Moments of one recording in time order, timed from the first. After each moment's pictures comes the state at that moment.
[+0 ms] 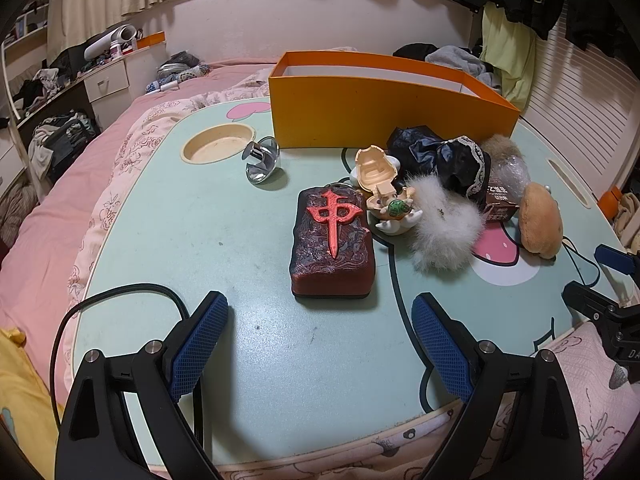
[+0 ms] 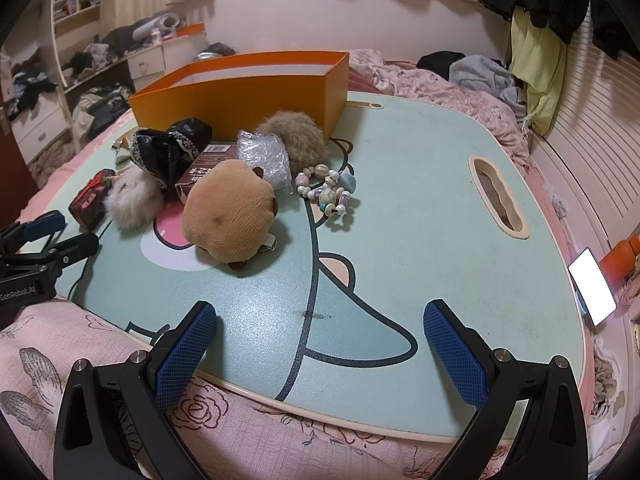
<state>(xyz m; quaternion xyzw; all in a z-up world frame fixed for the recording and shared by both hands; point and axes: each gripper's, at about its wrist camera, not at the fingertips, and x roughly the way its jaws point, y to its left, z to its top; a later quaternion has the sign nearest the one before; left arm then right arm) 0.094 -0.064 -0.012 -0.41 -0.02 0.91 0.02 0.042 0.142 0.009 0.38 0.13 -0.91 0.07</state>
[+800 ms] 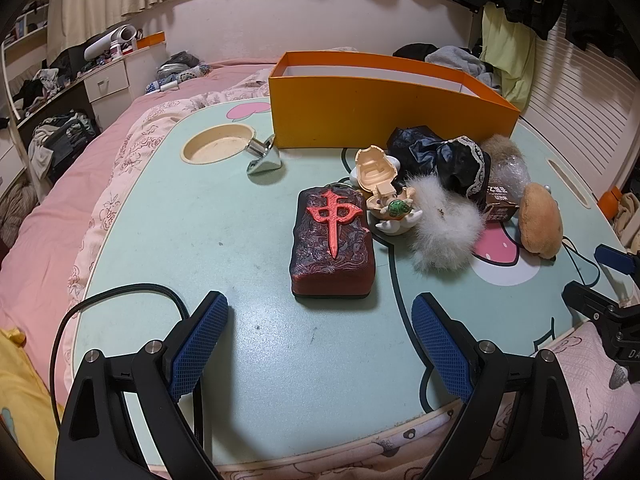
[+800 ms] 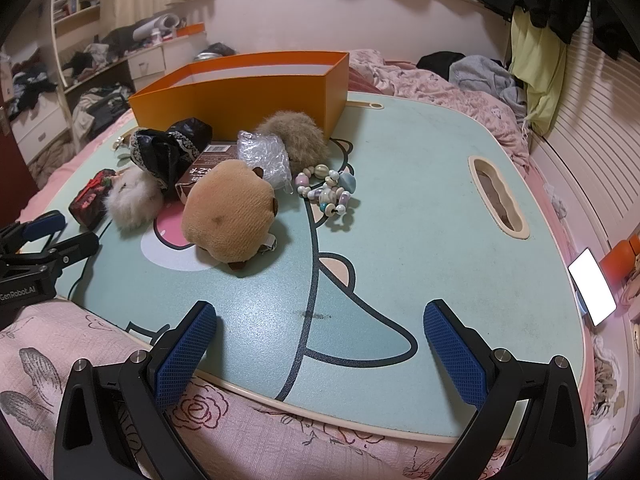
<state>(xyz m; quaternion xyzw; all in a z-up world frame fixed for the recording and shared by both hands) 0.094 -0.064 -0.013 -0.41 -0.02 0.91 0.02 0.042 0.142 0.009 0.38 0.14 -0.91 0.08</state>
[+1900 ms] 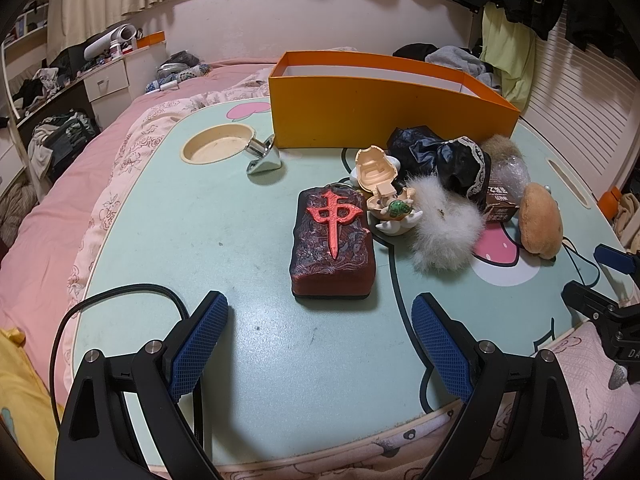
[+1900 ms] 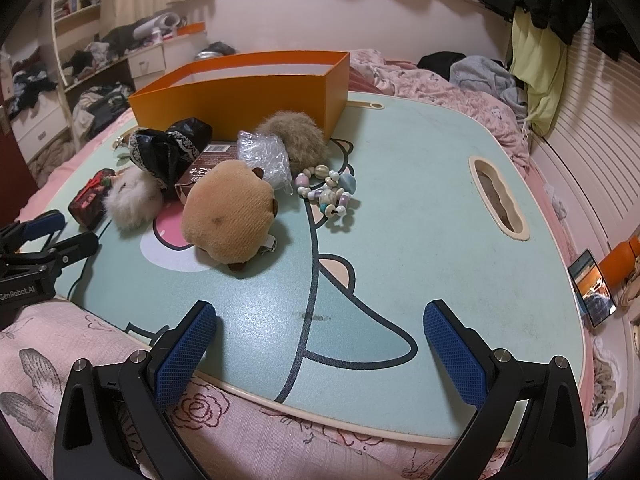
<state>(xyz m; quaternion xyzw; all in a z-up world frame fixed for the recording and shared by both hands) 0.093 -0.064 -0.013 -0.41 -0.02 0.91 0.02 0.043 0.138 0.010 0.38 0.14 -0.91 0.08</state>
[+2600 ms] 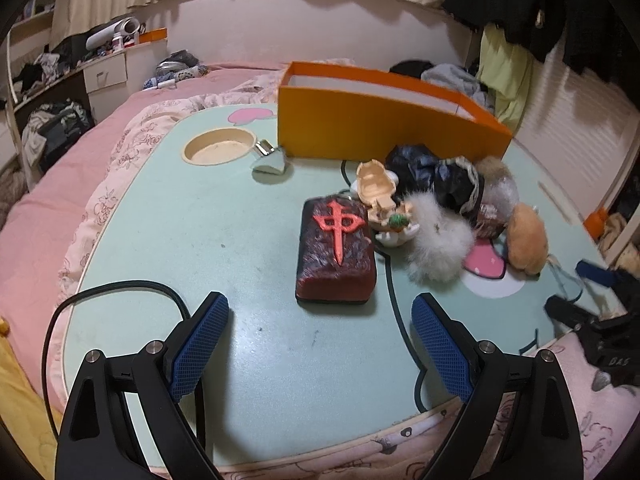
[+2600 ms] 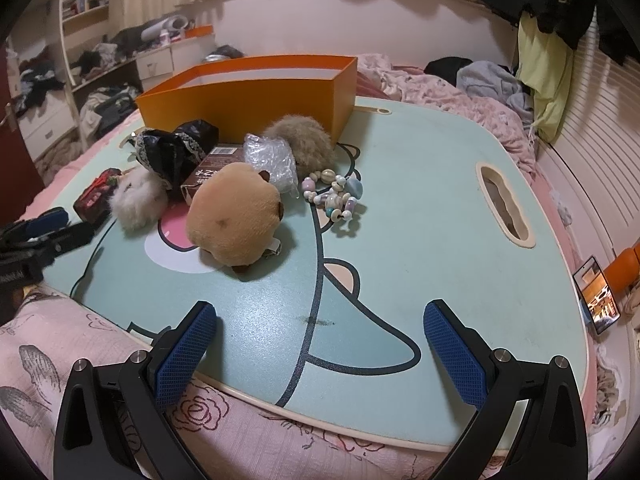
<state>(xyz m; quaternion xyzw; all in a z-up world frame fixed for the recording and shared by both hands) 0.101 -0.078 -0.002 -0.38 -0.08 0.92 0.04 0.044 0.139 0.009 0.37 0.14 -0.91 0.10</state>
